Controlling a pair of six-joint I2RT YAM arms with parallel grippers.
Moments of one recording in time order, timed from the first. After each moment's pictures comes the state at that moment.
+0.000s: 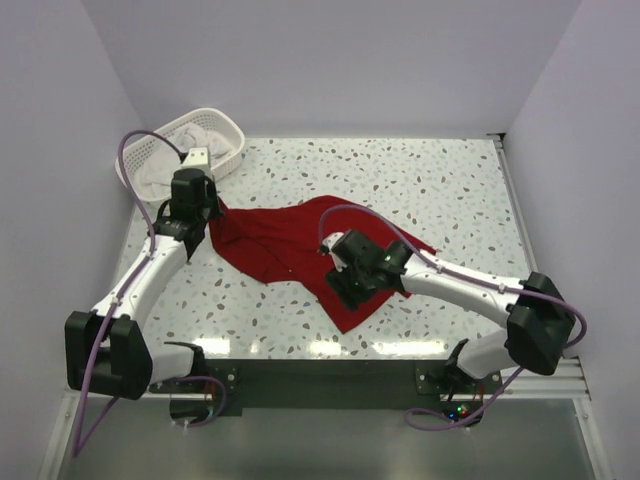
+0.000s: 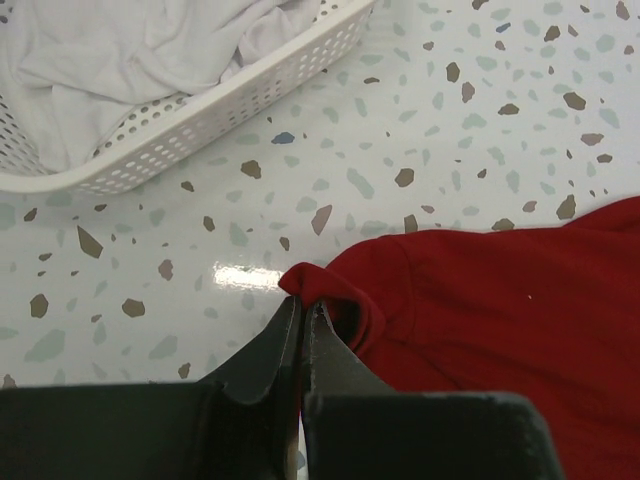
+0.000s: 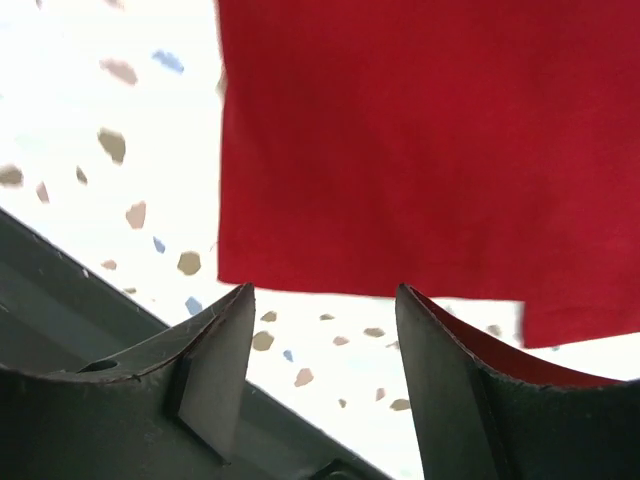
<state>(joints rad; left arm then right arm) -0.14 1.26 0.91 -0.18 -0.23 -0.15 0.88 1.42 1.04 -0.72 0.04 0.17</state>
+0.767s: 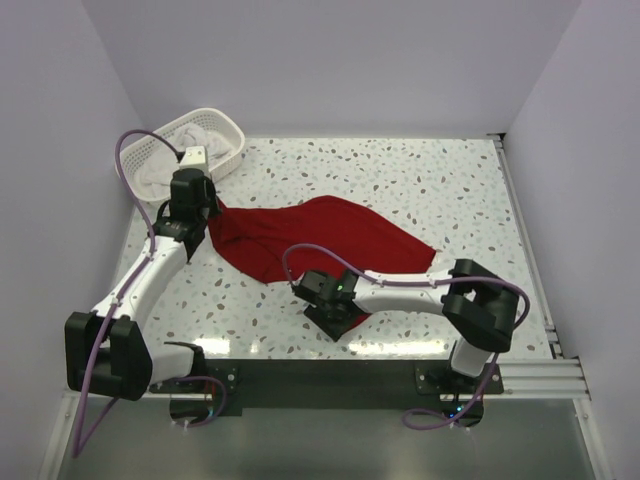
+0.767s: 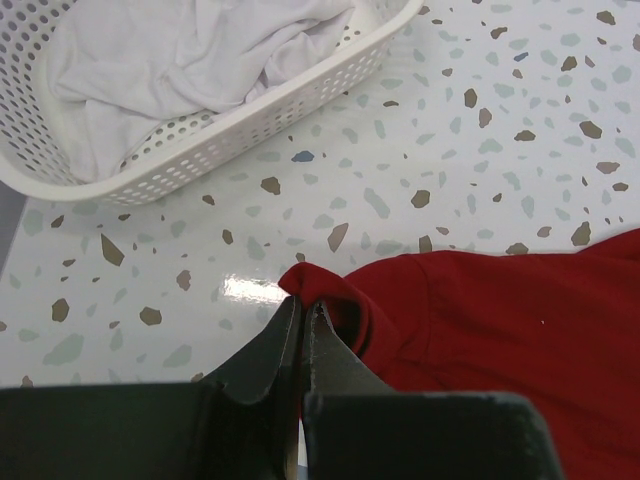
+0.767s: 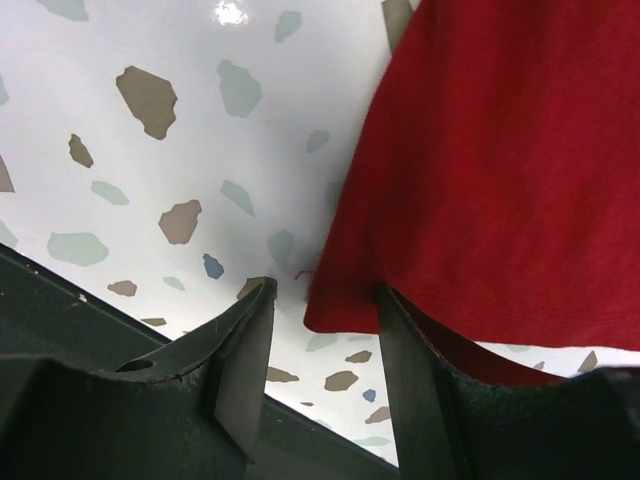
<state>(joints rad) -0.14 1.26 0.90 -0.14 -0.29 -0.15 1.16 1.71 1.03 -0.67 0.11 0.29</state>
